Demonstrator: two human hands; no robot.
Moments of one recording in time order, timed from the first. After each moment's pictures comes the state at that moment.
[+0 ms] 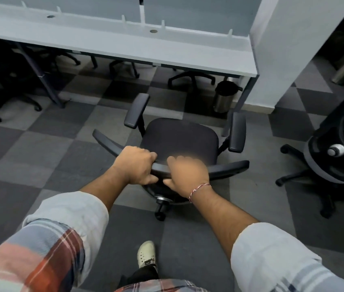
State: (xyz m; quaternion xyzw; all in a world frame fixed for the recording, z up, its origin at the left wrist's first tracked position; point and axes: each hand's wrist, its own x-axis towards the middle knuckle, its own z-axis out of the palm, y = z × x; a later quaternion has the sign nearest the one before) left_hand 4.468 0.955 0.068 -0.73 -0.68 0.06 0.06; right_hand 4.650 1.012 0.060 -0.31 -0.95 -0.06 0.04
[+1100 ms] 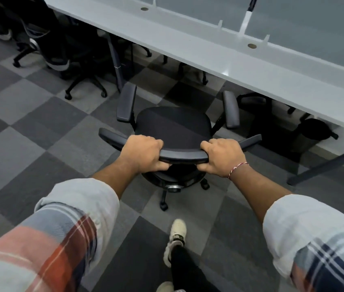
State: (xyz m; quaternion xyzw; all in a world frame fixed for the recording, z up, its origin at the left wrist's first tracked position) left_hand 4.117 0.987 0.062 -0.56 -0.83 0.04 0.05; right_hand 4.290 1.177 0.065 -0.11 -0.99 -0.09 -0.01
